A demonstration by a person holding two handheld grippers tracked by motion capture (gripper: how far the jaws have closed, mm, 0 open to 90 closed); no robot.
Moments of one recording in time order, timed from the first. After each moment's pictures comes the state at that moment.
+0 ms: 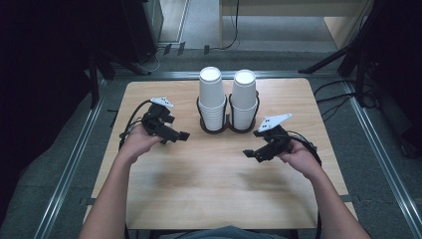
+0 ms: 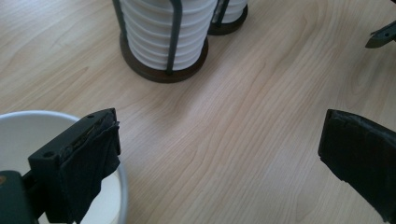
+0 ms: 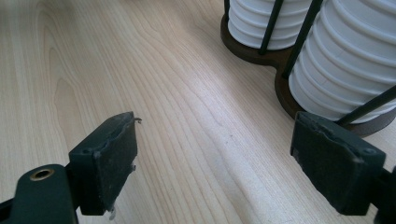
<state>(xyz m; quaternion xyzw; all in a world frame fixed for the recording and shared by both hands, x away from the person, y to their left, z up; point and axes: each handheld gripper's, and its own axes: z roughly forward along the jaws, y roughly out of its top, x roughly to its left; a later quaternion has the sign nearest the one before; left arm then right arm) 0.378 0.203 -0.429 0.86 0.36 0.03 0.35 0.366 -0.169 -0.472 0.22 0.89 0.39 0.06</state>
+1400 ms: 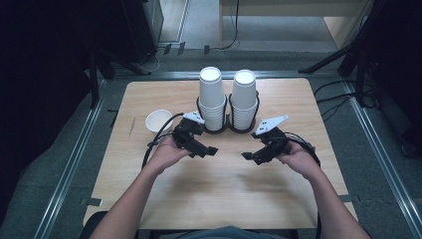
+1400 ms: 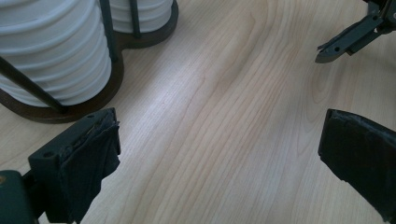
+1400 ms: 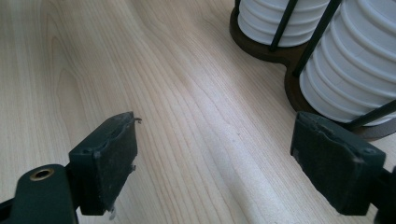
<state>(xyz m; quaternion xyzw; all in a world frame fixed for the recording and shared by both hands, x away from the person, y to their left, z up) 0.362 0.124 -0.460 0.87 0.31 0.01 0.37 0.362 -0.163 -0.474 0.21 0.90 0.38 0.07</state>
